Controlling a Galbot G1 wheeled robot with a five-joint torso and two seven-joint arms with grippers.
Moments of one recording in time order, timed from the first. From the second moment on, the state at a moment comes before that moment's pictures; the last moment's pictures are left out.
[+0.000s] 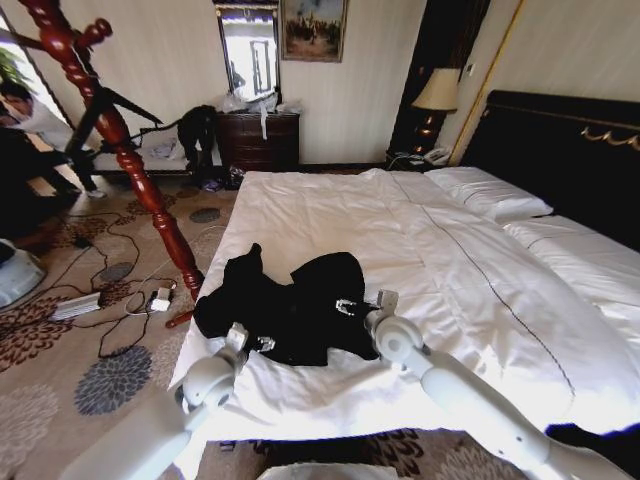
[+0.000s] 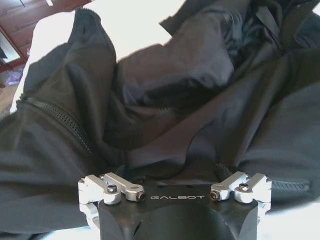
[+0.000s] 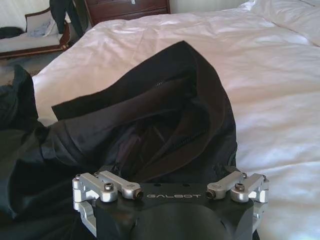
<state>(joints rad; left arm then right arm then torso) 1.21 -0.83 0.01 -2.04 -0.51 0.59 -0.41 -0.82 0.89 -0.18 1.93 1.12 -0.38 0.72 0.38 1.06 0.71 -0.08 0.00</state>
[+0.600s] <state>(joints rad) 1.20 -0.84 0.00 -2.04 -0.52 0.59 -0.41 -0.70 0.97 -0.19 1.86 1.50 -0.40 0.93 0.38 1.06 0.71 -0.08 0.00</state>
